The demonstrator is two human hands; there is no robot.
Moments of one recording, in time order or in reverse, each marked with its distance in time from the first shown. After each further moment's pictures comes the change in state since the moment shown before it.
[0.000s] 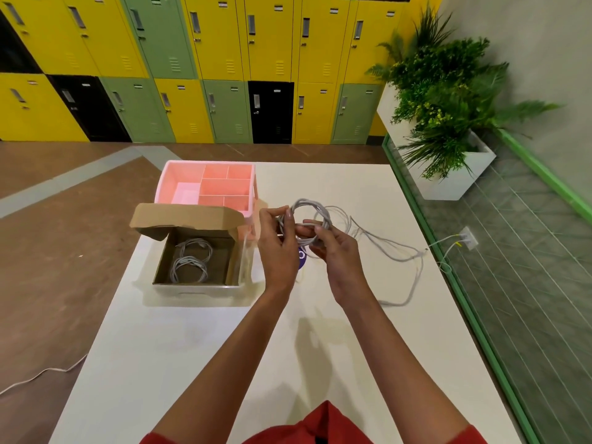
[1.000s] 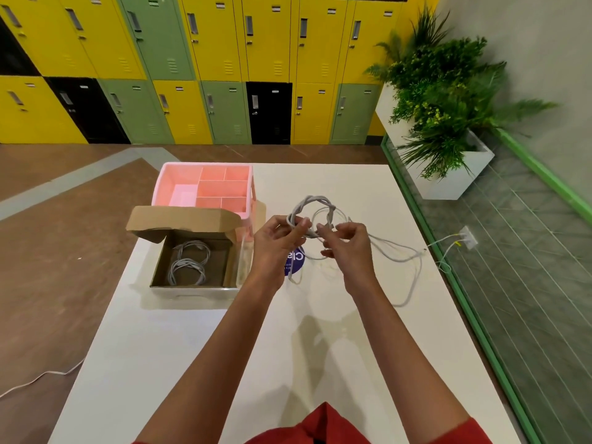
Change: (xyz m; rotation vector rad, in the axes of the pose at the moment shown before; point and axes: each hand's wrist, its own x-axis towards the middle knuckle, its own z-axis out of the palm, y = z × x) left_hand 0.015 0.005 -0.010 -0.260 -0.273 -0.404; right_hand 0.019 -0.002 -0.018 -0.224 0.280 0.060
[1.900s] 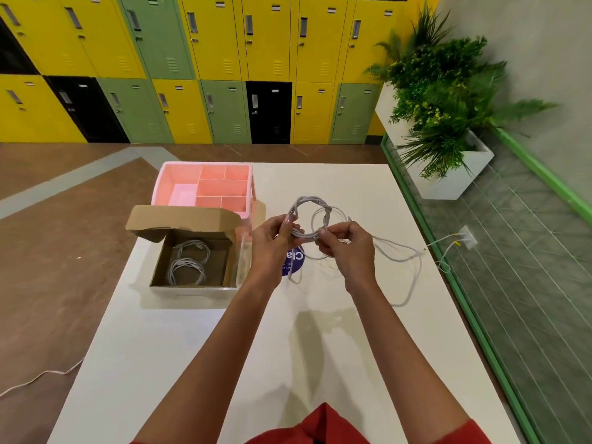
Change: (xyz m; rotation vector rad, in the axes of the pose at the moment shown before) left_hand 0.004 -0.003 -0.003 0.184 0.089 0.059; right_hand 0.003 0.007 -0.002 0.011 0.004 -0.098
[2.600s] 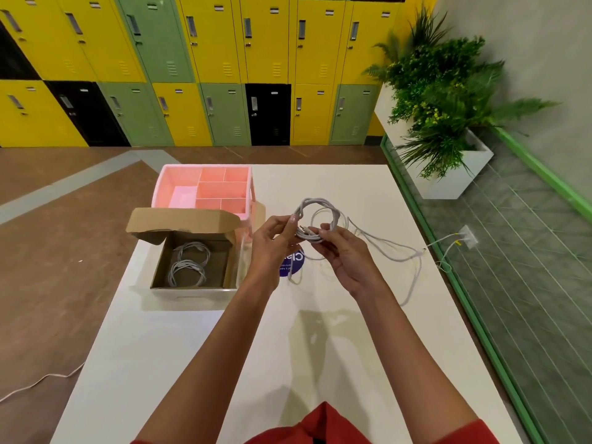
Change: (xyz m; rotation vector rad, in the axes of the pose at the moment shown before) left_hand -0.002 0.002 -0.002 -0.112 -0.086 -0.056; right_hand -0.001 -0.007 -0.004 0.534 -0.282 0.276
